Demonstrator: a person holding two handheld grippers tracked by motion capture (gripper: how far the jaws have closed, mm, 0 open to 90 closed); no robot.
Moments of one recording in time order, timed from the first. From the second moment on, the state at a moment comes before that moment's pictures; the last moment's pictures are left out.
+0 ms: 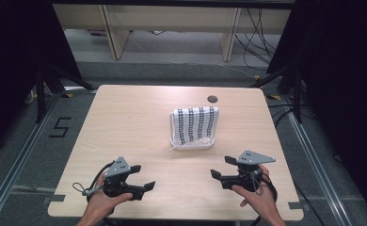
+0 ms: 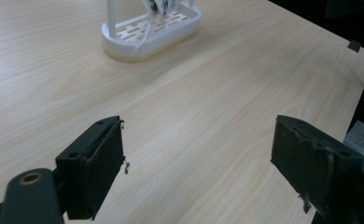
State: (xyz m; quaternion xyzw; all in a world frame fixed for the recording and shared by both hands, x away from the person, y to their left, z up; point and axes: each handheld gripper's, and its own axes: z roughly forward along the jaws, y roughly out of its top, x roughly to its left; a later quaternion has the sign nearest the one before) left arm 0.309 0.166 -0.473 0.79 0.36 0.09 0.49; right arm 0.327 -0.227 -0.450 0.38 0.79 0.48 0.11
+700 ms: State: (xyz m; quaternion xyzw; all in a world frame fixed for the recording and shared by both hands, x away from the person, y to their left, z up) left arm 0.284 0.167 -0.498 0.81 0.34 0.09 0.47; right arm 0.299 -0.236 -0.479 0.38 0.80 0.45 0.08
